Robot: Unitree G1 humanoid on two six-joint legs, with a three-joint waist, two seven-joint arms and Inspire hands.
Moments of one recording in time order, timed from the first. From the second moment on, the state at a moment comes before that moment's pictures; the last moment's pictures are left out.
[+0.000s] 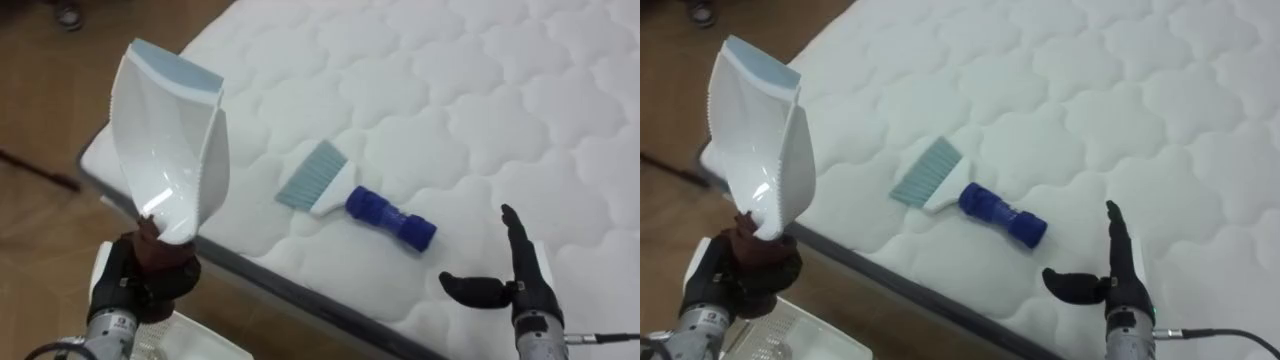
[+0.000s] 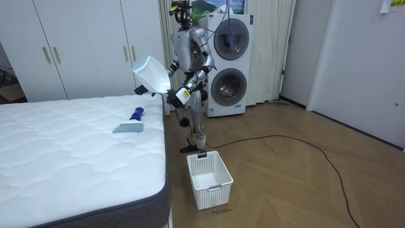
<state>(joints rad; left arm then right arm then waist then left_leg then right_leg) 0.17 0.30 -0.01 0.34 -0.12 -0.09 0.12 0.18 -0.33 0.18 0.50 -0.05 -0.23 -0.40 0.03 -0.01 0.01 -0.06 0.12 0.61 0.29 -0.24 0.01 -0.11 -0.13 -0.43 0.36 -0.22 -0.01</state>
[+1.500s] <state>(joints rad) 0.26 0.26 -0.03 0.86 -0.08 -0.14 0.12 0.22 -0.29 0.16 0.91 -0.11 -0.20 -0.21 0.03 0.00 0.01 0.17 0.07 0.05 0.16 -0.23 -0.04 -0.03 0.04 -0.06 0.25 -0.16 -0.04</state>
